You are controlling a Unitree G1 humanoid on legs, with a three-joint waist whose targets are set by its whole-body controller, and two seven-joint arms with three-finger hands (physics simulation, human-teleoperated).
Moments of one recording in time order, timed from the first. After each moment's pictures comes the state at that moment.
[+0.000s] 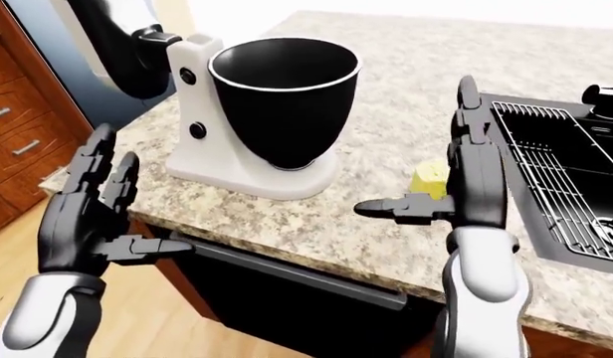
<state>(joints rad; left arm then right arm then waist) -0.07 0.08 0.19 -0.80 -0.07 0.65 -0.08 -0.29 -0.18 -0.23 -0.83 -0.29 0.85 0.17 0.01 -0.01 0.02</state>
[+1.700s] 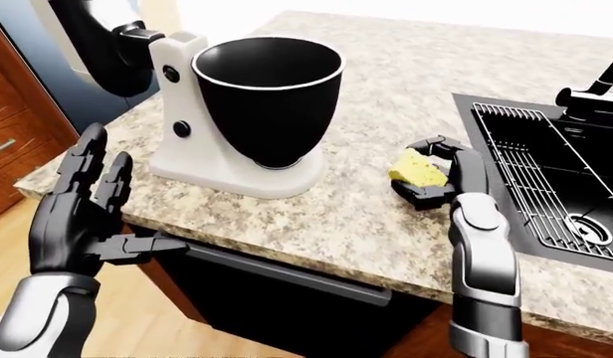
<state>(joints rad) -0.07 0.09 0.22 -0.80 -0.10 0.64 -0.07 -0.45 -0.40 -0.32 0.02 0.03 0.60 0.06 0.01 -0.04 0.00</state>
